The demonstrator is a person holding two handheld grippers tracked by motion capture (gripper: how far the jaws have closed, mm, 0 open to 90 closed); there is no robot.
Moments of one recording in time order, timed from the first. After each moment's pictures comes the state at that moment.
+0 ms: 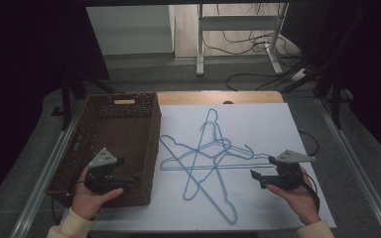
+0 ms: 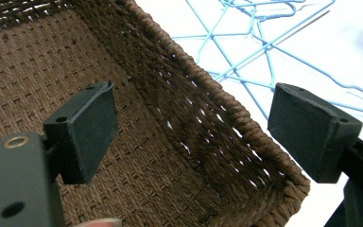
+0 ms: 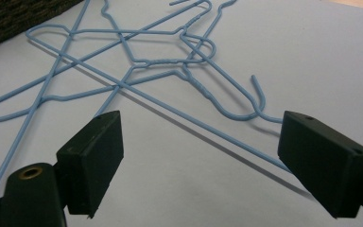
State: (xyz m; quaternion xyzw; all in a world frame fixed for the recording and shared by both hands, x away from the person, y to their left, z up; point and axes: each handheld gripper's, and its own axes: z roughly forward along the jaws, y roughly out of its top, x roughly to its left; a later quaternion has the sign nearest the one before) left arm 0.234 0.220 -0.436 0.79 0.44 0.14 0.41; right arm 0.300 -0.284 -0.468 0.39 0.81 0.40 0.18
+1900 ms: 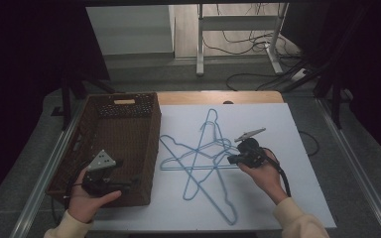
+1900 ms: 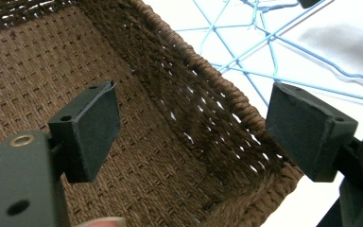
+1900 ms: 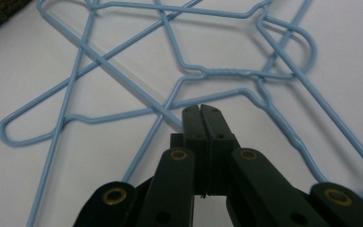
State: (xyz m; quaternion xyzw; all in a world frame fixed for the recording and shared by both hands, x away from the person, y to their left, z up) left arm 0.227 0.222 -0.435 0.80 0.44 0.15 0.39; right arm 0.368 -0.196 -0.472 0.38 0.88 0.30 0.06
